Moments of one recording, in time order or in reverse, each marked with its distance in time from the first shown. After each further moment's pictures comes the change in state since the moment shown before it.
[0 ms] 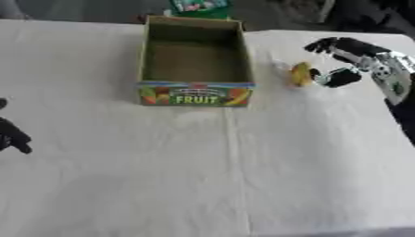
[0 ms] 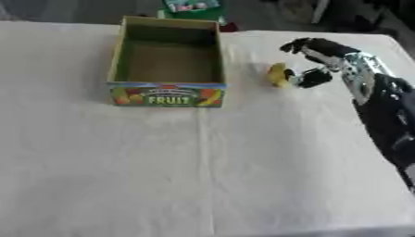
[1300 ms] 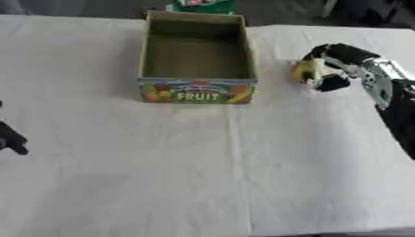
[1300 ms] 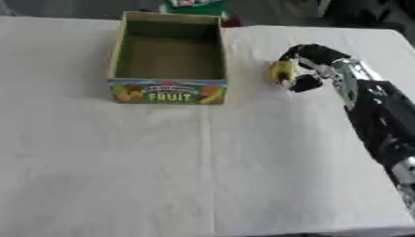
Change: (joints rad) left arm 0.000 0.000 0.000 0.000 0.000 -0.001 -0.001; right arm -0.009 0.020 0.006 0.035 0.234 0.048 -0.142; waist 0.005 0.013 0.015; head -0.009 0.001
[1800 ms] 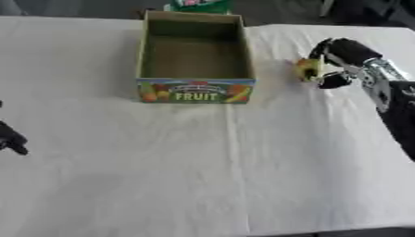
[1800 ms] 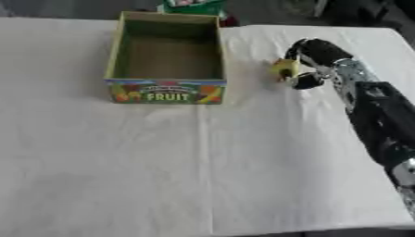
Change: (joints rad) left arm 0.000 0.000 0.000 0.000 0.000 0.000 0.000; right arm 0.012 0.000 0.000 -0.010 0.047 0.036 -0.218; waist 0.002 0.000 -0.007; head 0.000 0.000
